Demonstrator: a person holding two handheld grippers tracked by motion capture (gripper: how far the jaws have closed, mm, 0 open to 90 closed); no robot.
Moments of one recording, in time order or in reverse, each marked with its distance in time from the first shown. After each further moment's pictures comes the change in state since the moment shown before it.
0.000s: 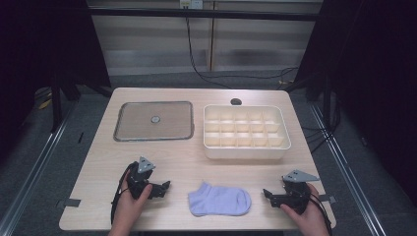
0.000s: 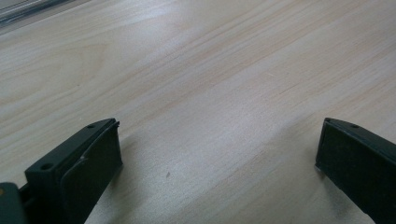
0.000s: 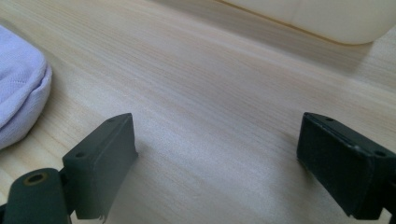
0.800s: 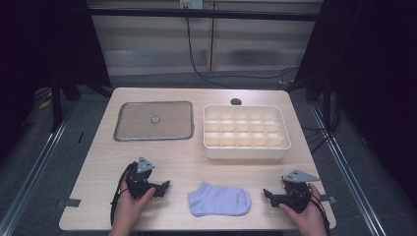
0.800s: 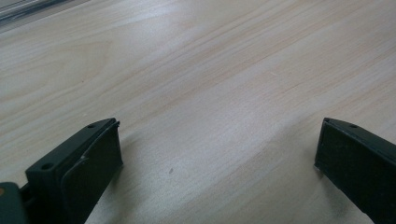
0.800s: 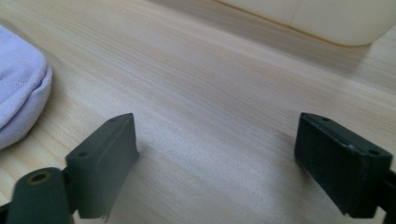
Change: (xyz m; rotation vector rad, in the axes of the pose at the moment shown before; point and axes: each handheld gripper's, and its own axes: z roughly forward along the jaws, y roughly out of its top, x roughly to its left) left arm 0.001 -0.002 -0.002 -0.007 0.003 -0.023; right arm 0.000 0.000 -0.001 -0.007 -0.002 -0.005
